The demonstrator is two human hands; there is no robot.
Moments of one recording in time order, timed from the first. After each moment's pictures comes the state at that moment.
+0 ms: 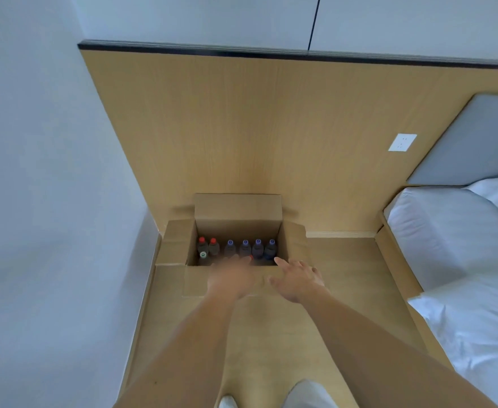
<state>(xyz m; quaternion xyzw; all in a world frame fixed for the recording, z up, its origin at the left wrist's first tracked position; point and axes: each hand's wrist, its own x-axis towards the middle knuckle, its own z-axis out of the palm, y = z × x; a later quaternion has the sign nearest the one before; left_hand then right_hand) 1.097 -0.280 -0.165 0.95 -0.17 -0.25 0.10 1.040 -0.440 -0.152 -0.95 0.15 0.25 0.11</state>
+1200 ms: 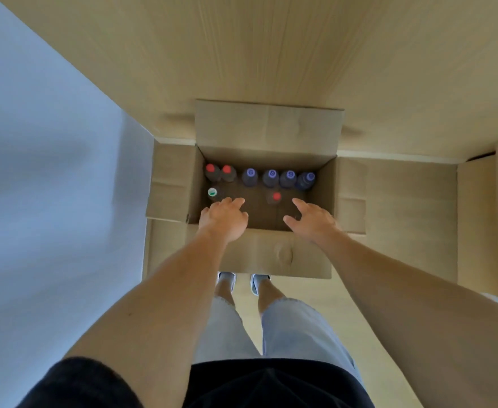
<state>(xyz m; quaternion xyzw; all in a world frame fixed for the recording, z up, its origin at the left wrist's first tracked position) 1.393 -0.308 -0.369 0.90 -0.06 -0.44 0.07 1.345 -0.509 -0.364 -0.87 0.17 0.42 0.18</state>
